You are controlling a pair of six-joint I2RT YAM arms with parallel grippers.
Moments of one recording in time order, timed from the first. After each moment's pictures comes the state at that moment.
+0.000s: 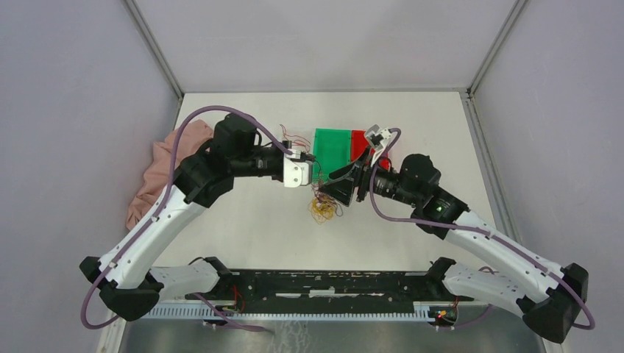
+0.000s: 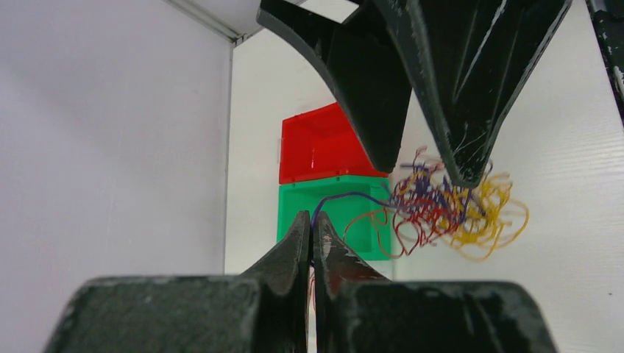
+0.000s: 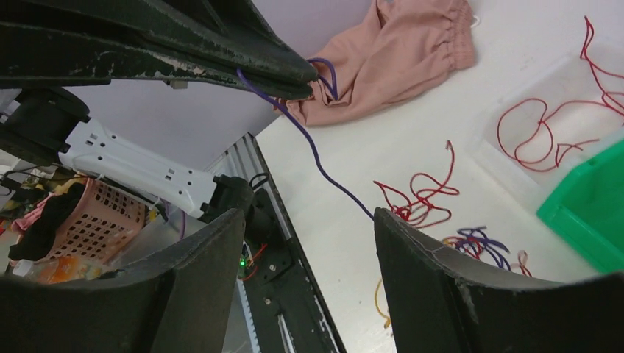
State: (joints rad) left arm -0.73 1.13 1.40 -0.67 0.54 0.96; right arm 0.78 0.94 0.84 0.04 -0.38 0.53
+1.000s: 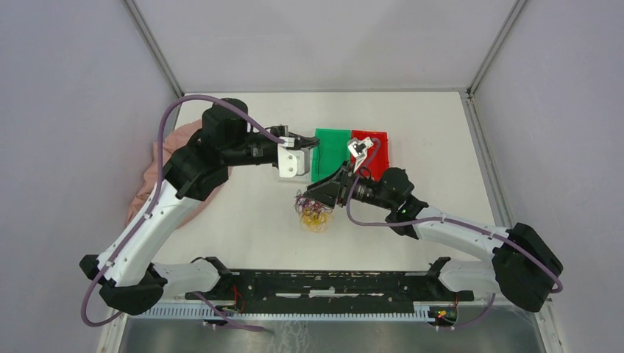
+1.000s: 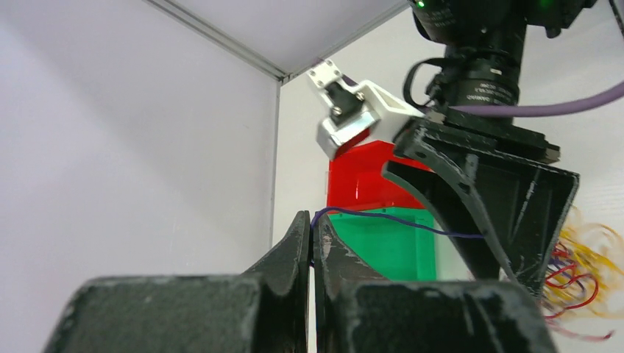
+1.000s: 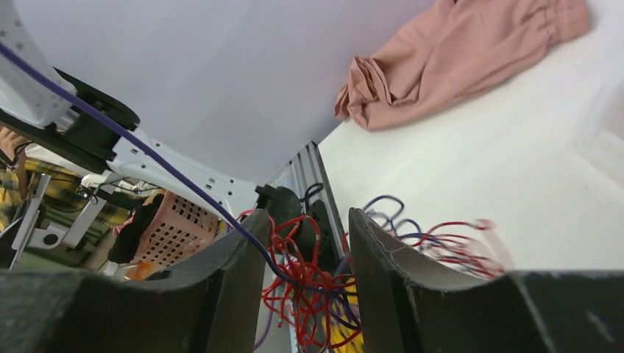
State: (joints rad) left arm -0.73 1.17 1.55 -0.66 0.58 0.96; right arm 0.82 1.21 0.62 0.75 -0.47 0.81
